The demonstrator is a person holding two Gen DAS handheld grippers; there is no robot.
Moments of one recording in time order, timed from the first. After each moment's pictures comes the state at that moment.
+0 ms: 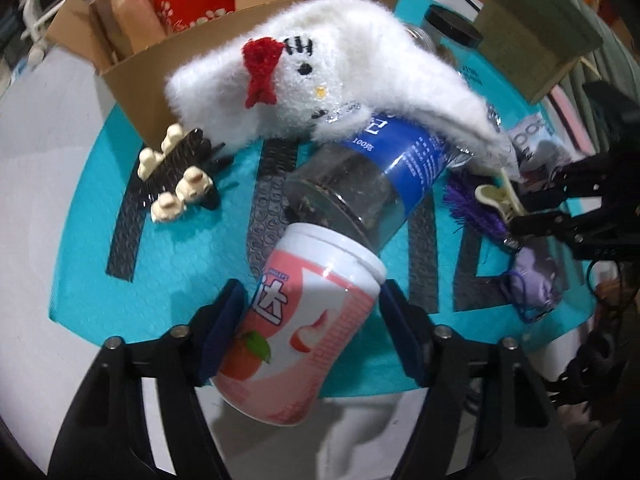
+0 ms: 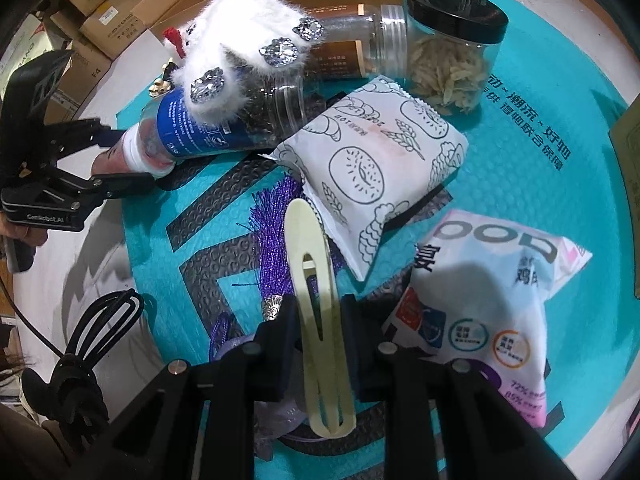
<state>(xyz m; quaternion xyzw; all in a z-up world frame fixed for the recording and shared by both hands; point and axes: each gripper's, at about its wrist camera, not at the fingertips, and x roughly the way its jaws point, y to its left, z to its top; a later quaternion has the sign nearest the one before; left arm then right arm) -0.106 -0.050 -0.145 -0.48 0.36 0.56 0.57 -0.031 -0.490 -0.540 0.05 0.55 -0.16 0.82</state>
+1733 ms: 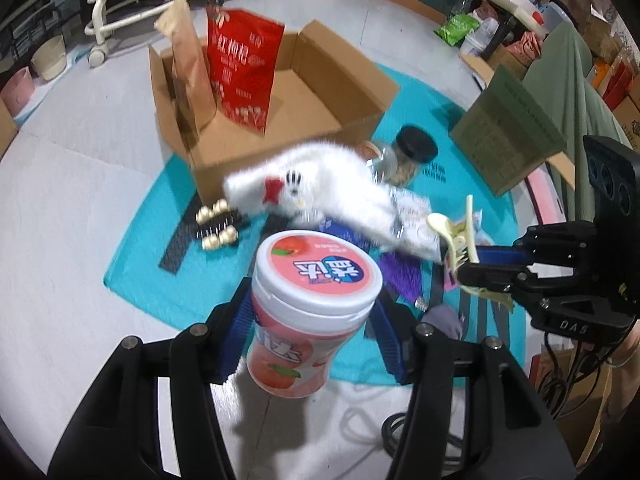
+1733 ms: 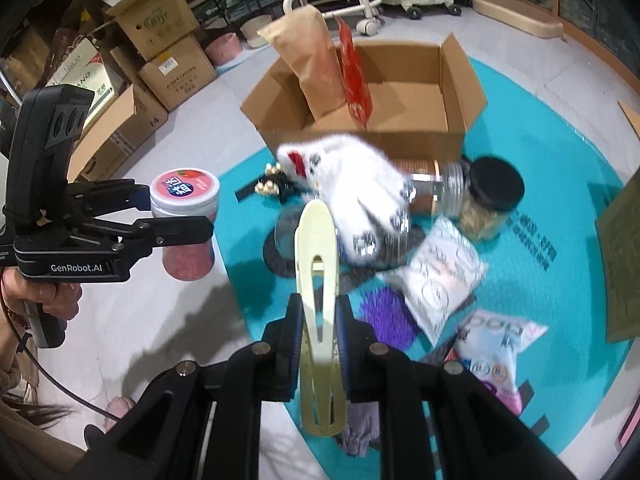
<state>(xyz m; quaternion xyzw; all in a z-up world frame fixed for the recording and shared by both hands) -0.103 -0.071 -0.027 -0.46 0.28 0.60 0.59 0.061 -0.439 -0.461 -0.02 0.46 -0.09 0.88</state>
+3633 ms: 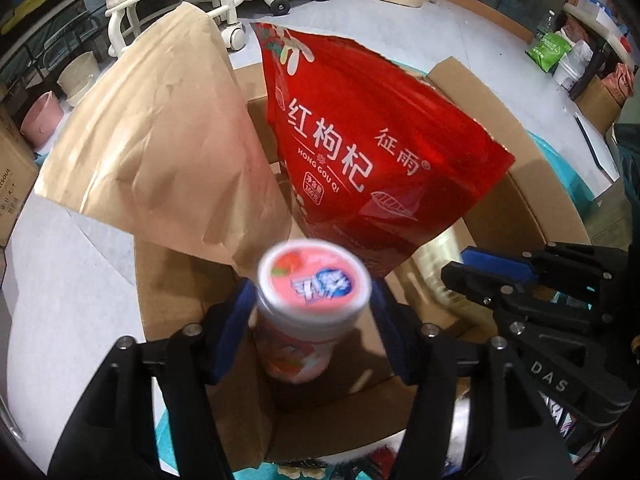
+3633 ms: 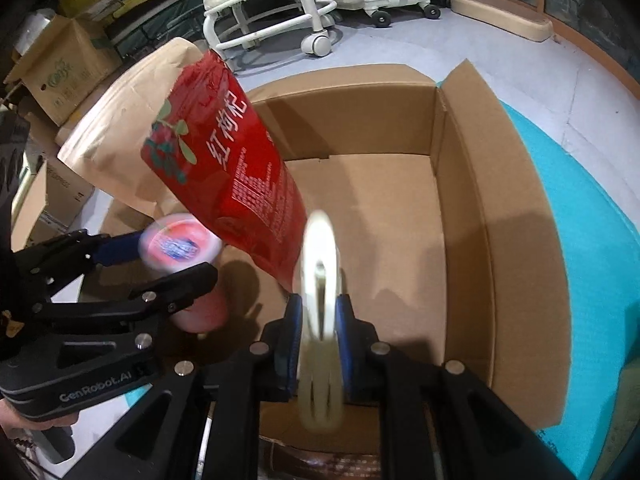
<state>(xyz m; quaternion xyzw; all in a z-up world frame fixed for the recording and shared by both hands) -0.178 0.113 -0.084 -0.41 0.34 0.68 0.51 0.279 -0.576 -0.451 -0.04 0.44 -0.13 0.89</state>
